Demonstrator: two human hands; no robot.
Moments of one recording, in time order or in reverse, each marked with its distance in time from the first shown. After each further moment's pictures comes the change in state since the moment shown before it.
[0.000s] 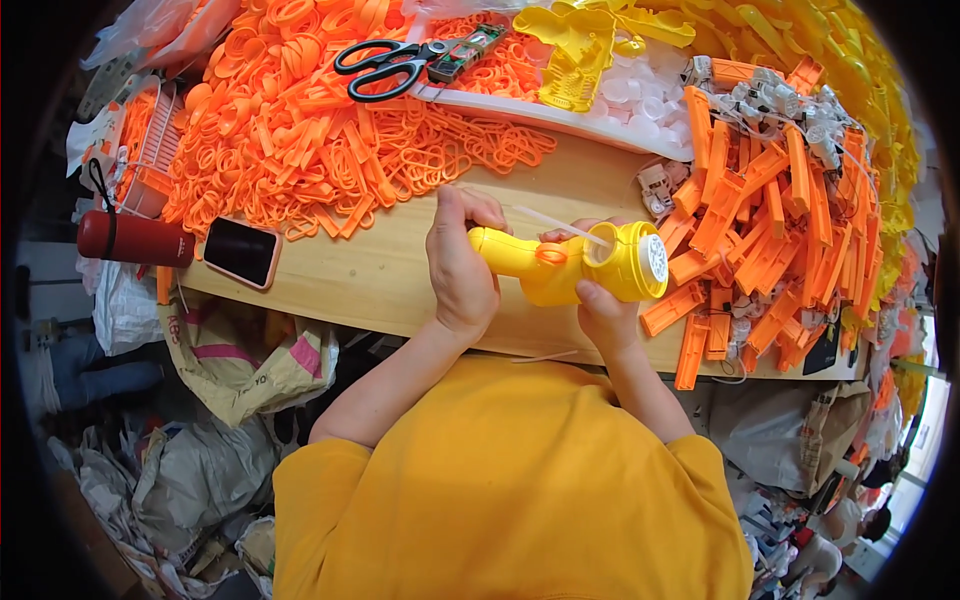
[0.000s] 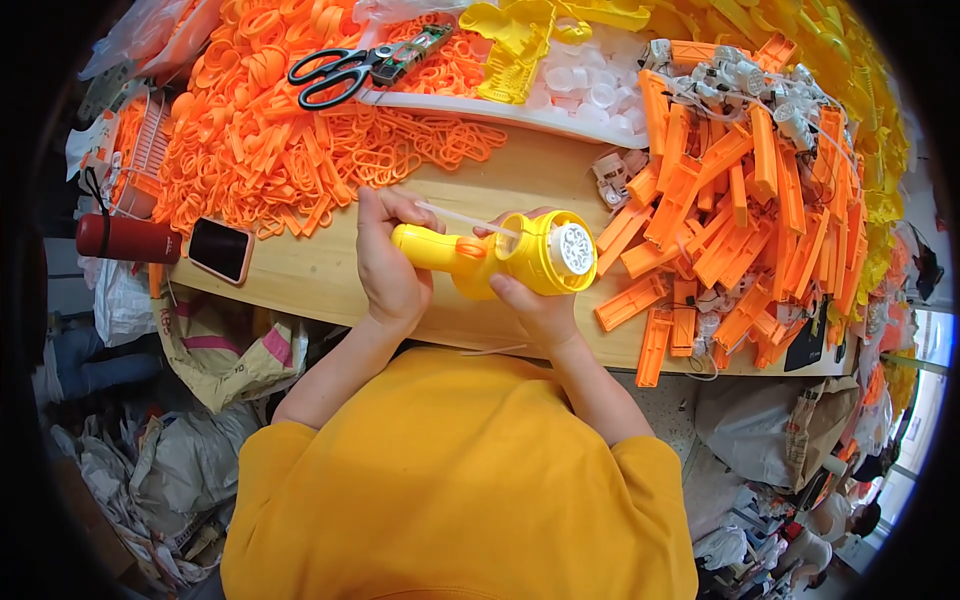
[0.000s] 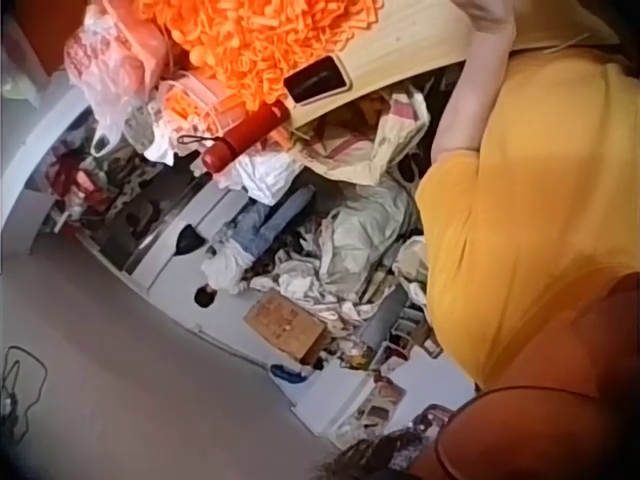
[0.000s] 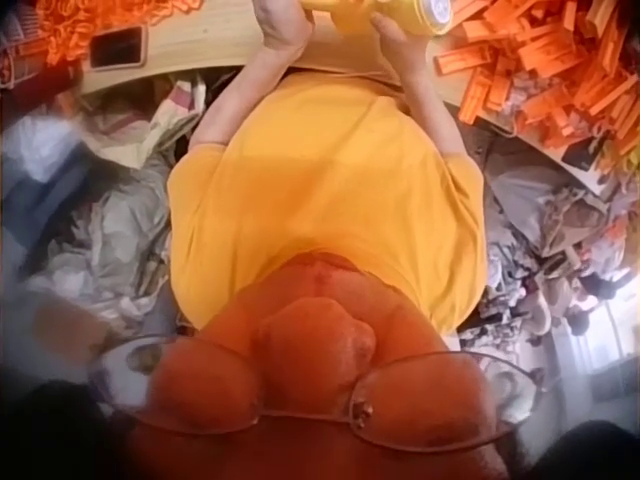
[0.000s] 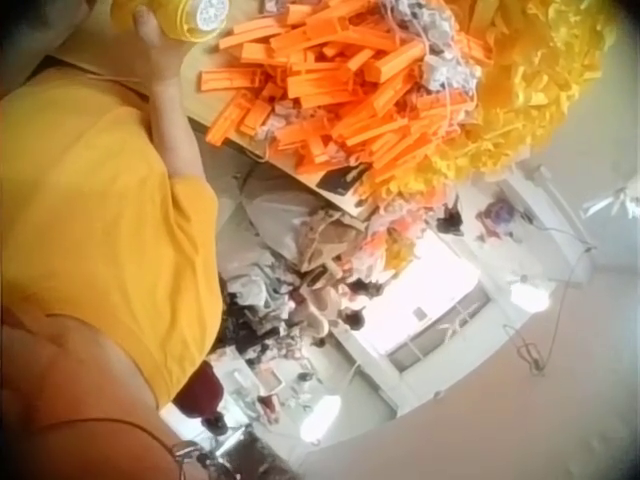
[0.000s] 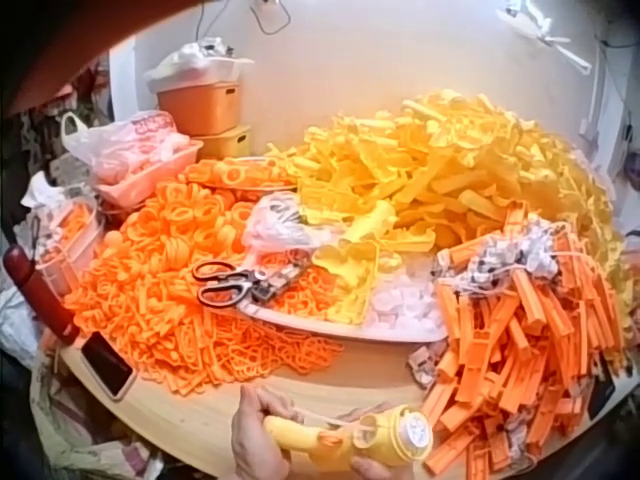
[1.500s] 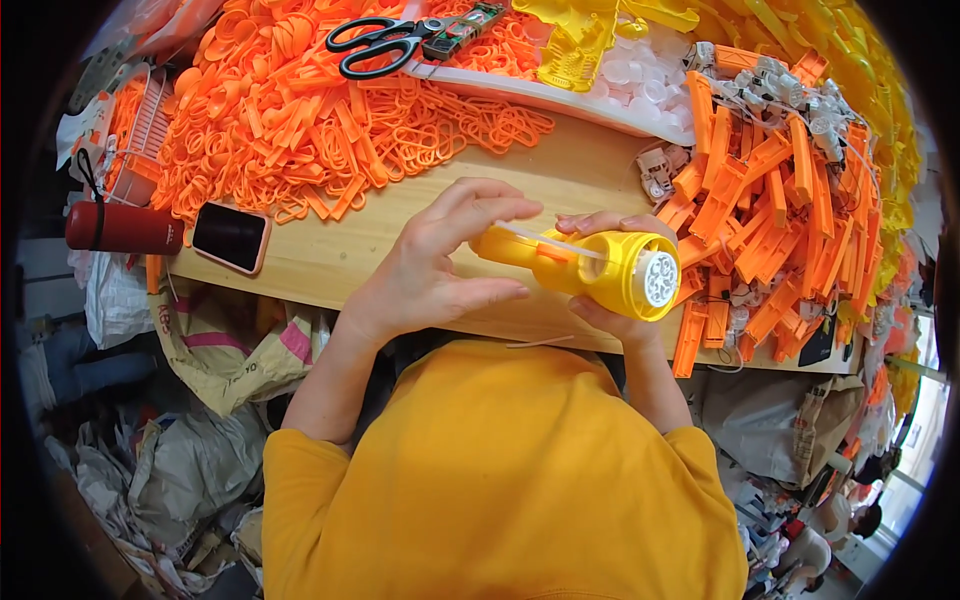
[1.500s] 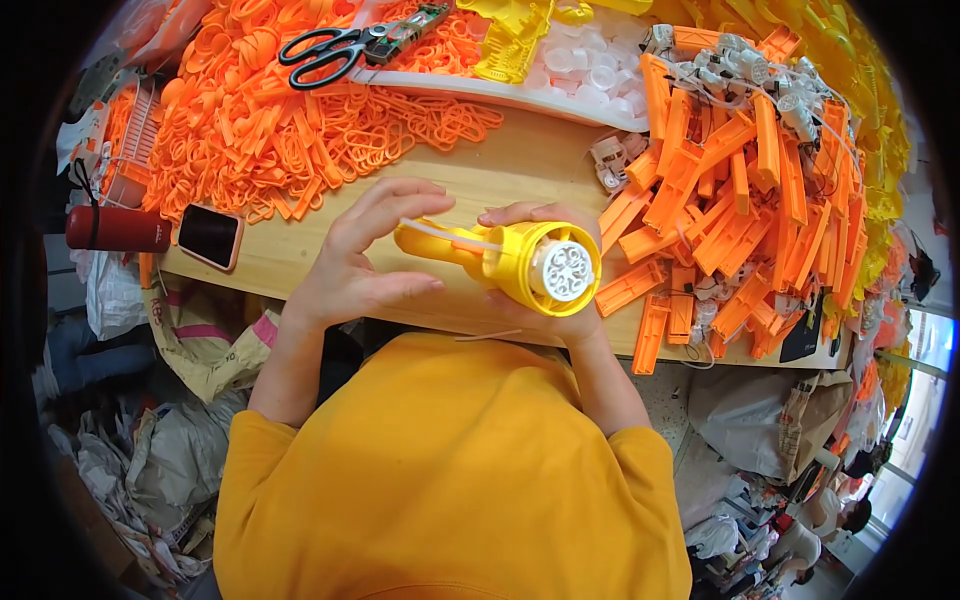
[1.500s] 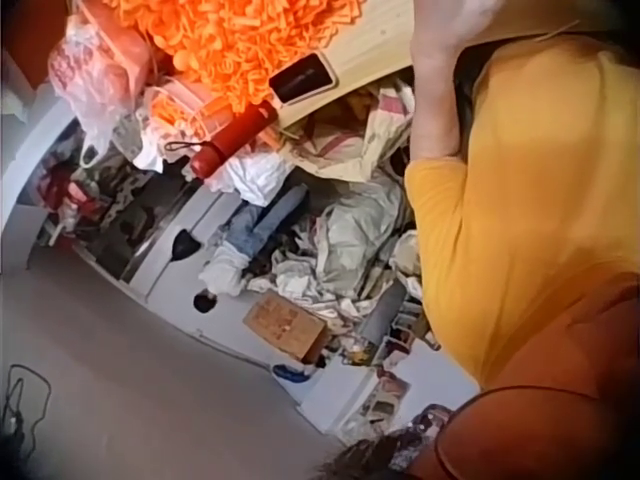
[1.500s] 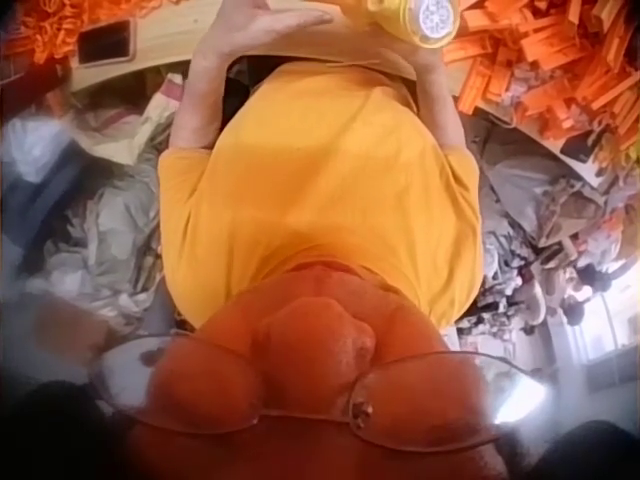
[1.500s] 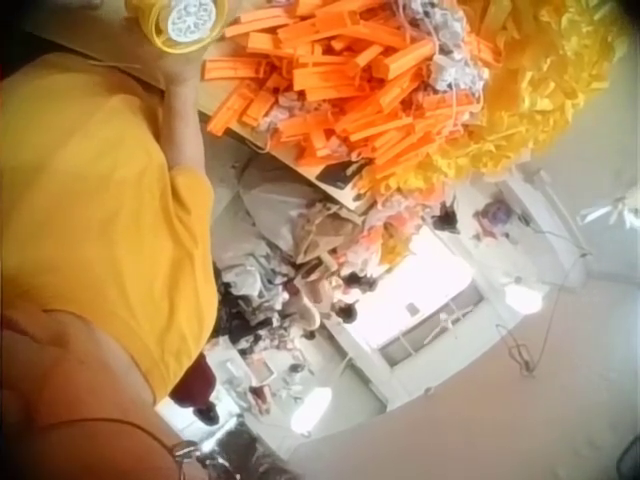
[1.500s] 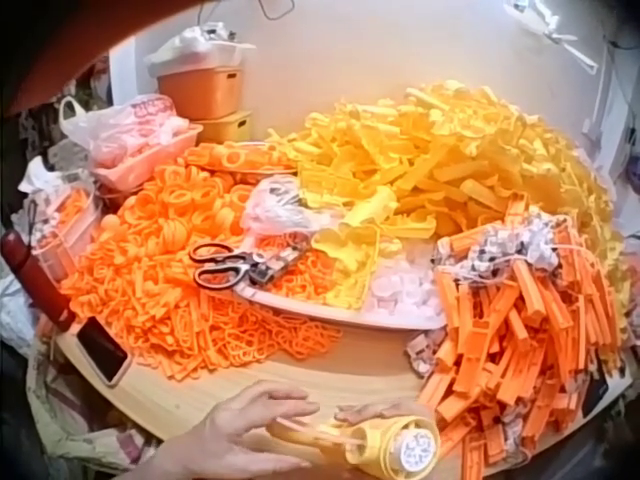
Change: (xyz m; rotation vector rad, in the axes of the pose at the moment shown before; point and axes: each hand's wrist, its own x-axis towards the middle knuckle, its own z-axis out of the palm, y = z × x) left_hand 0.008 0.069 -0.020 0.893 -0.808 0.238; right_hand 0.008 -0.026 -0.014 -0.253 -0.260 -0.270
